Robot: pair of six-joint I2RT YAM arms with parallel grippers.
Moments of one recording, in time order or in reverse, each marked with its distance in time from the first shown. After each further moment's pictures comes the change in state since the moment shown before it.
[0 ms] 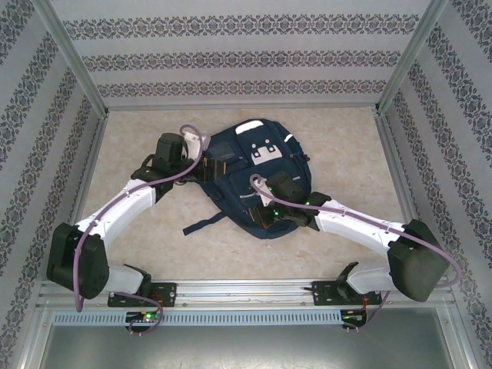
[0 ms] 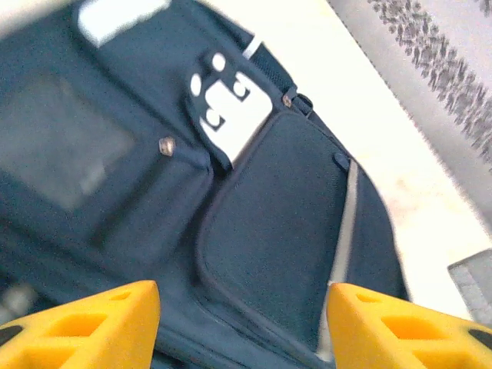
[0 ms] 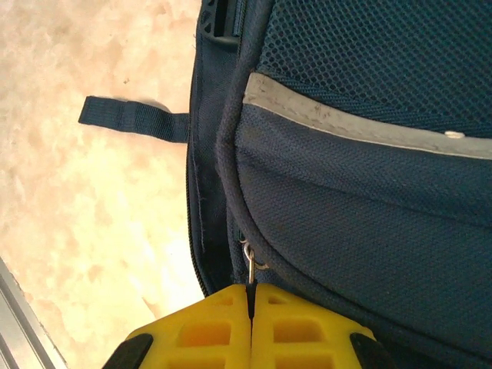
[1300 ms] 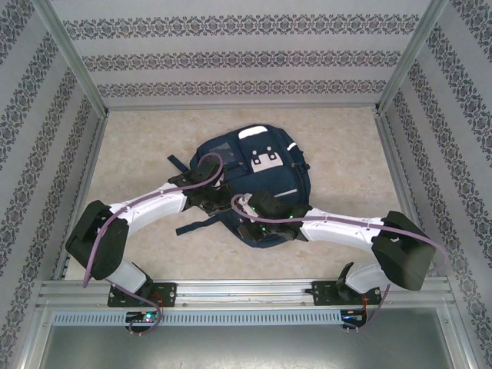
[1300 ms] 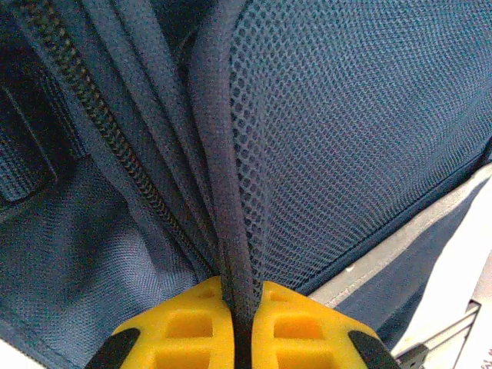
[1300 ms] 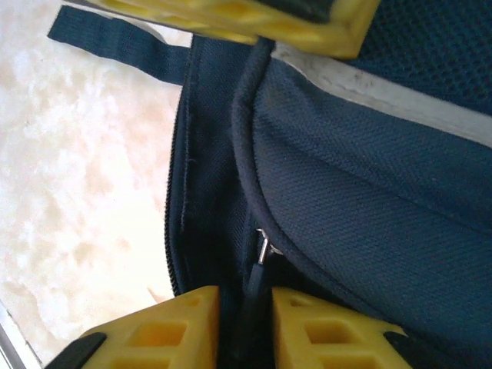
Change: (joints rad) left arm -0.269 0.169 0.003 -0.219 -0.182 -0.638; right arm 0.174 0.106 -0.031 0.077 0.133 0.048
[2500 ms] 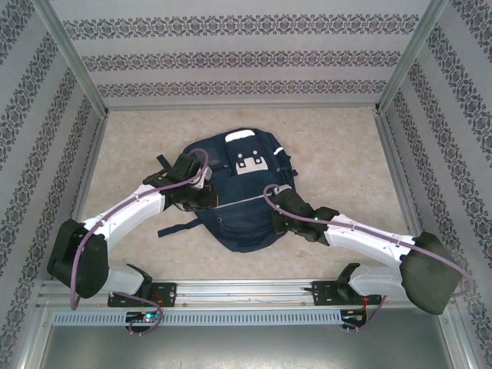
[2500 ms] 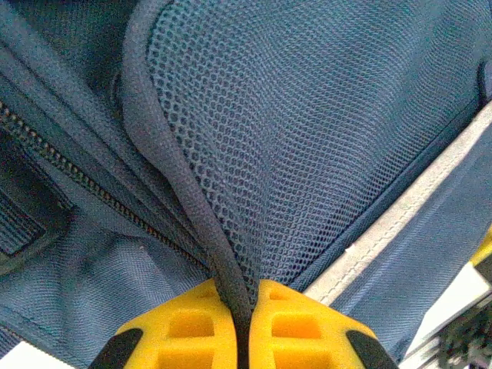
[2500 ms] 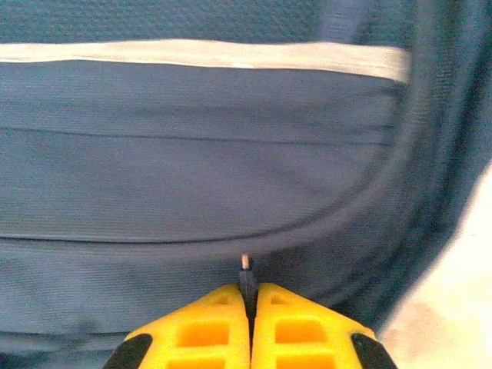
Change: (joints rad) left arm 0.166 -0.158 -0.025 -0.192 0.053 0.486; right arm -0.161 -0.238 -0.149 -0.113 0.272 0.154
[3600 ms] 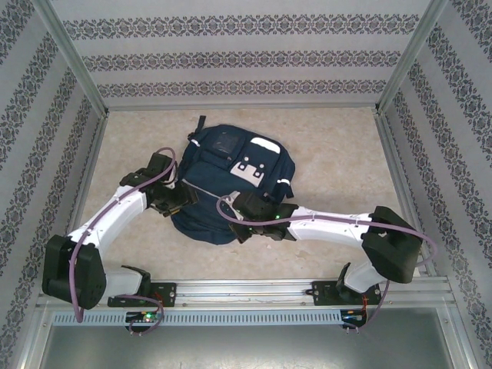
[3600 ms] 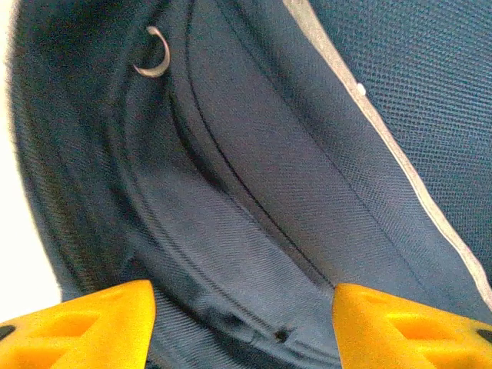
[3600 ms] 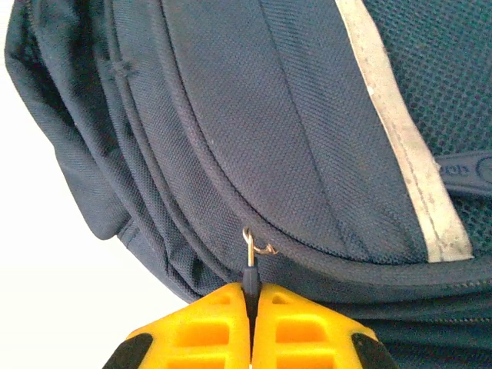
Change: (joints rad) left arm 0.192 -0.085 -0.053 -0.151 -0.100 -0.196; right arm 0.262 0.326 0.284 0.096 -0.158 -0.135
